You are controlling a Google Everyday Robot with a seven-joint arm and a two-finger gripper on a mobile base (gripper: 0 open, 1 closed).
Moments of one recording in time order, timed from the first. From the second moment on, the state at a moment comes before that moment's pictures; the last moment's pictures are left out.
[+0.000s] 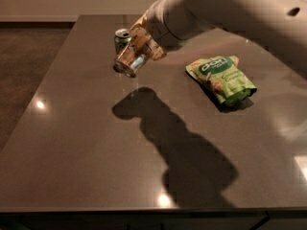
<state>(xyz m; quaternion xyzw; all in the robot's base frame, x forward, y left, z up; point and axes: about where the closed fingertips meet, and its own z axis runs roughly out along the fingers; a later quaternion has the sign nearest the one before) 0.602 0.013 0.982 -0.87 0.22 -0.28 0.34</state>
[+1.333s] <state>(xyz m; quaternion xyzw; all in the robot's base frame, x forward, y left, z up) 0.595 0.010 0.995 -0.85 0.16 -0.37 0.35</state>
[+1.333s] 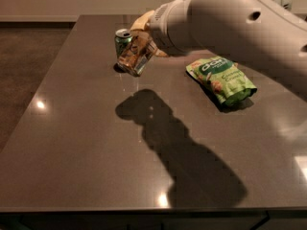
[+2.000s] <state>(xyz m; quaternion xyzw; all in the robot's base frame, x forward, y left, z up) 0.580 0.024 0.977 -0.84 -0.03 -0.46 0.29</state>
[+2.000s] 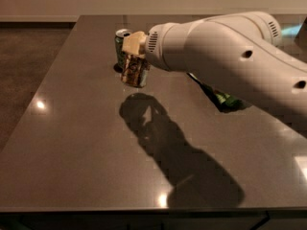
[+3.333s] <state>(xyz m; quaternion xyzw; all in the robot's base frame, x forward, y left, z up) 0.541 0.068 0.959 -0.70 -0.24 -0.63 0.23</state>
